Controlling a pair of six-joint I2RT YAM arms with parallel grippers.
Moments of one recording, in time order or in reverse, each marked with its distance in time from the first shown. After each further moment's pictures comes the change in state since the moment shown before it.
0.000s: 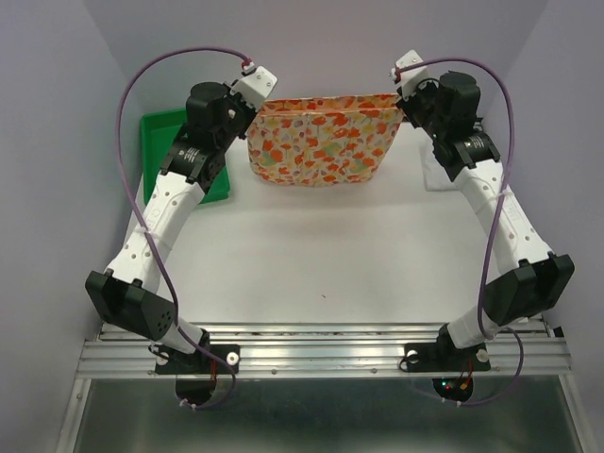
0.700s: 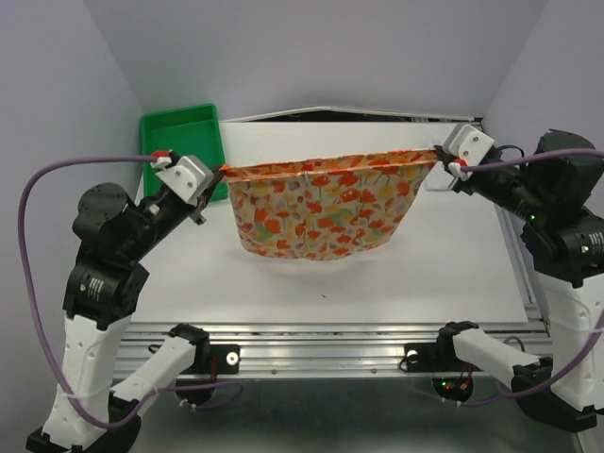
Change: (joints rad) left arm 0.034 -0.680 -0.246 -0.238 0.445 -0.157; right arm -0.003 -0.540 -0.003 -0.558 -0.443 -0.236
